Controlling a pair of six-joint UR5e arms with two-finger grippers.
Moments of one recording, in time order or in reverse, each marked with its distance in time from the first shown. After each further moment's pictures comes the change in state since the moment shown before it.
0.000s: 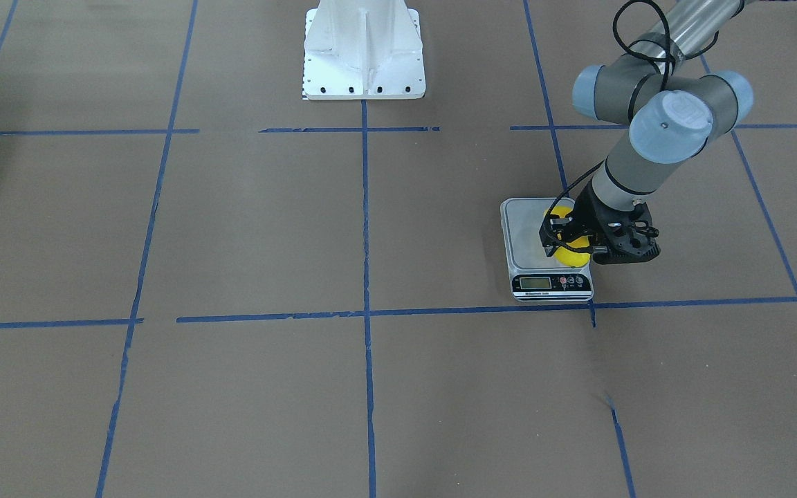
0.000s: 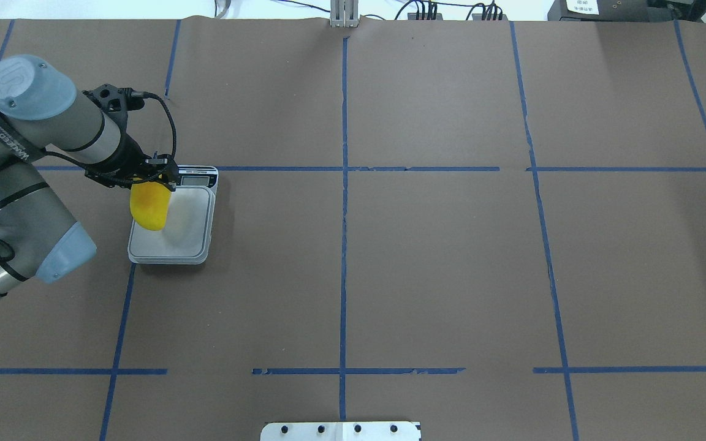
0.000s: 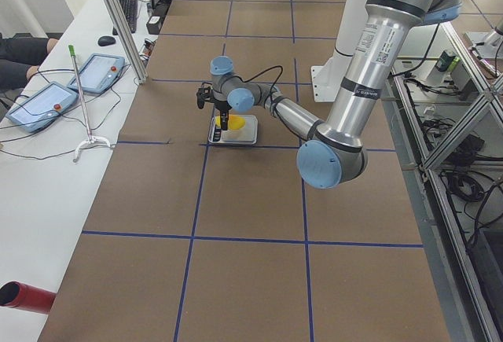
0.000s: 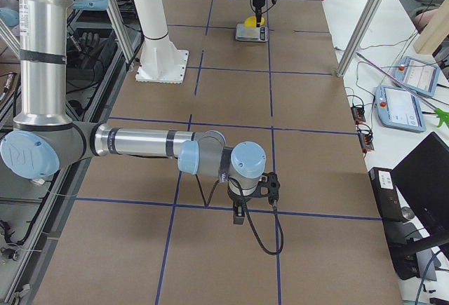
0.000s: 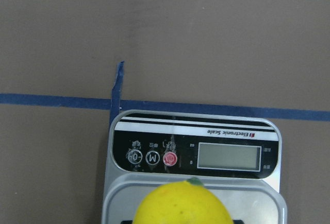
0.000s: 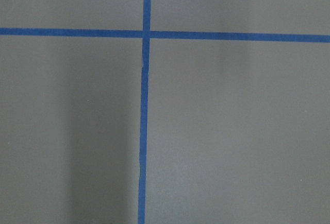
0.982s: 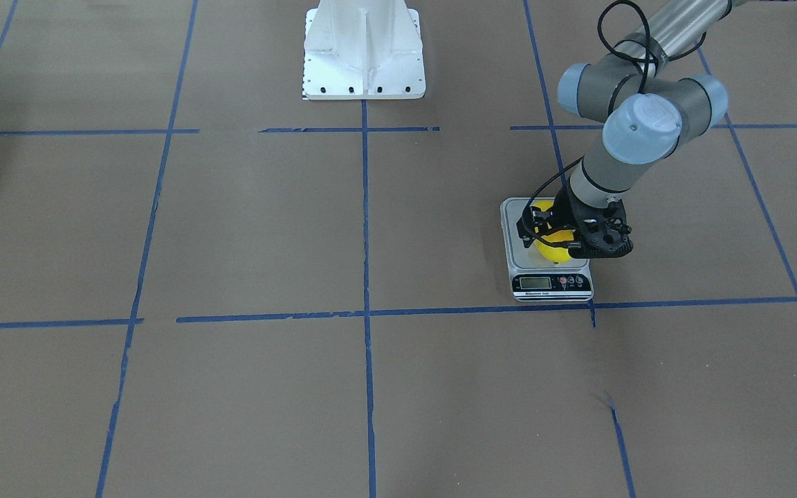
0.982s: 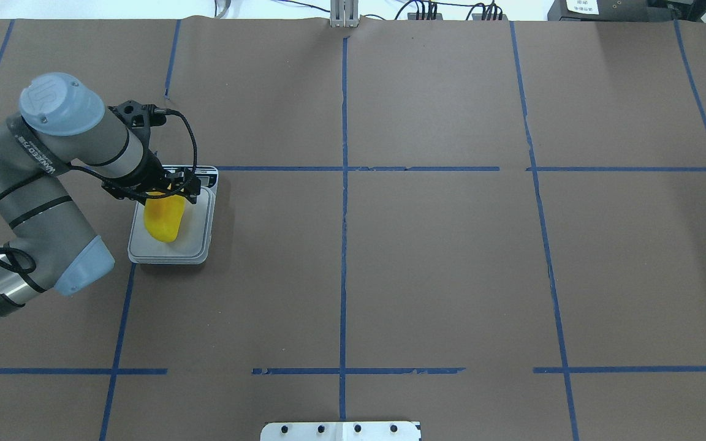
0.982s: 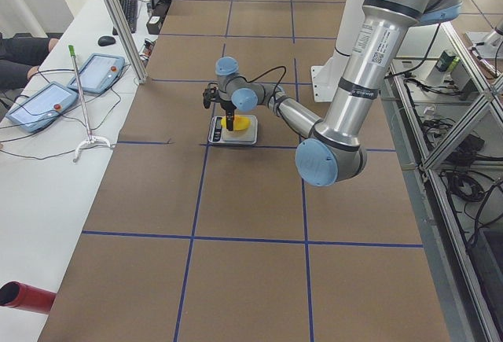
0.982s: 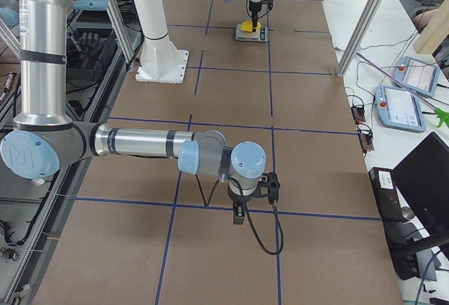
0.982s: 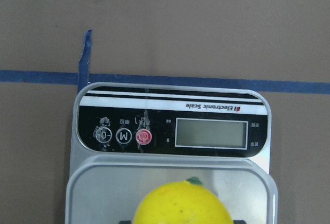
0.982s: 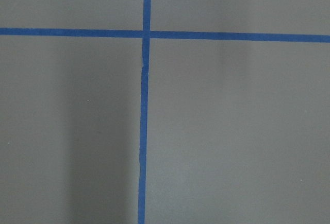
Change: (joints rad) left arm 0.041 0.000 -0.010 0.002 0.008 -0.003; right arm 0.000 0.000 0.000 0.000 0.000 0.000
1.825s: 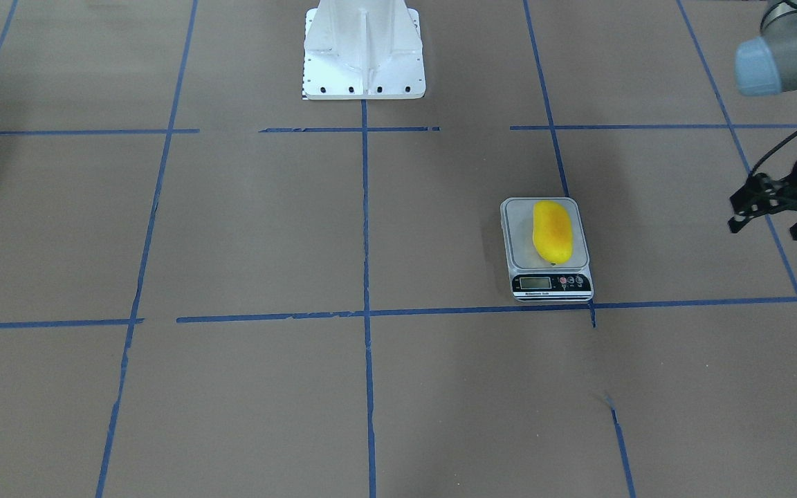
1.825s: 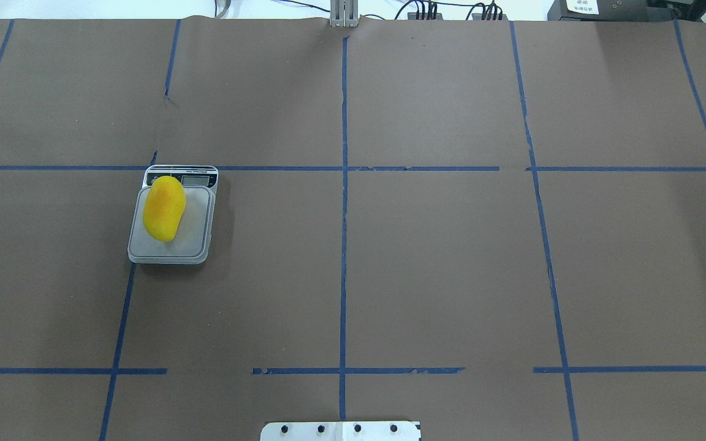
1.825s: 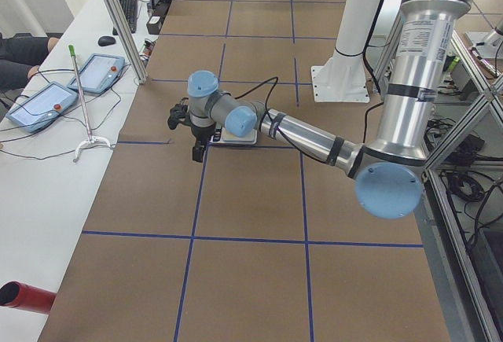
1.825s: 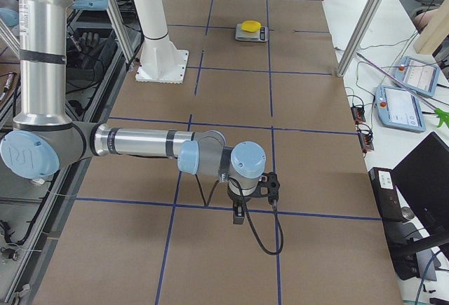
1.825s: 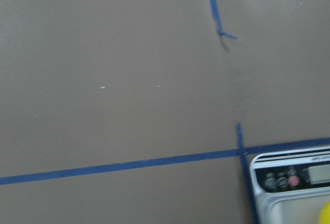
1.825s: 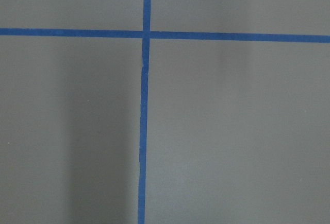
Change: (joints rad) left arm -0.541 0.295 -0.107 0.076 -0.193 0.743; right arm 0.000 0.000 0.000 0.000 0.000 0.000
